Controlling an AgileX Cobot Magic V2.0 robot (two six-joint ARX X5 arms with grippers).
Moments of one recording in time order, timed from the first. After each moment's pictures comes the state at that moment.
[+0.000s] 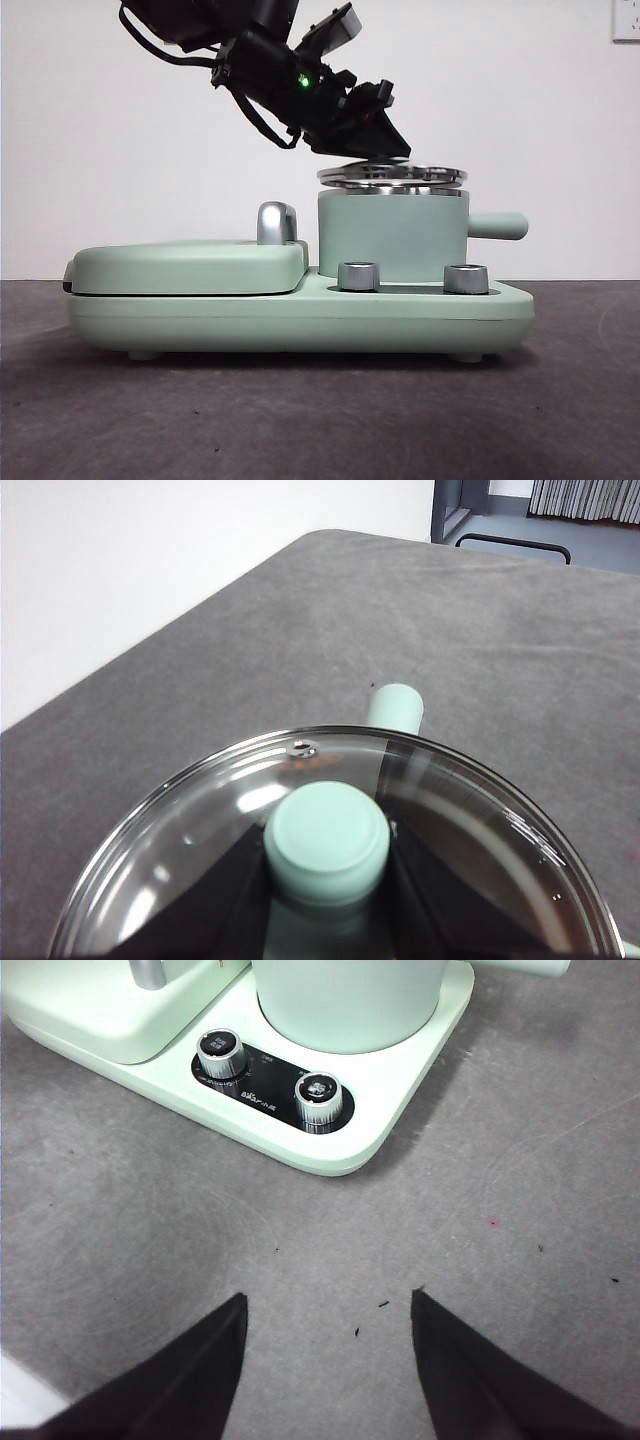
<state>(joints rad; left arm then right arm) -0.58 1.96 1.52 0.12 0.39 0.24 0.34 0.43 0.78 -1.00 -0.15 -0.04</state>
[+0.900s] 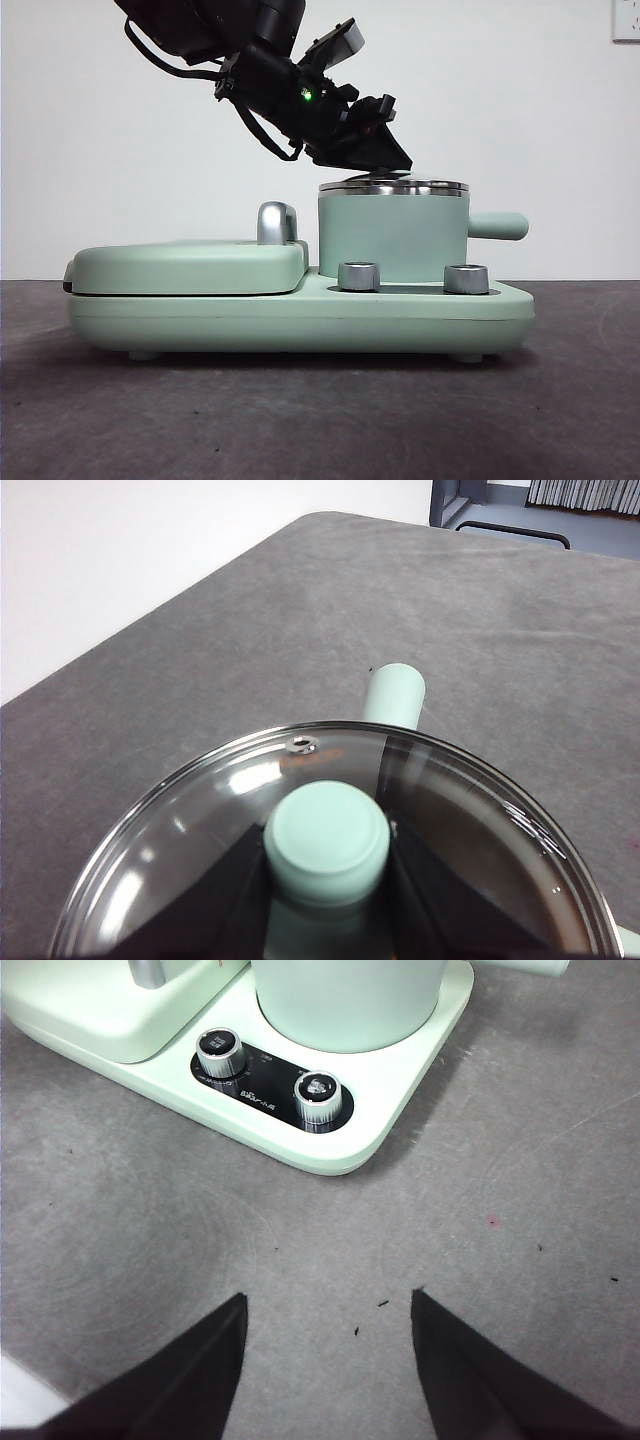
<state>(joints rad) -0.58 1.98 1.52 0.12 0.39 0.24 0.34 0.43 0.78 -1.00 -0.15 -0.04</state>
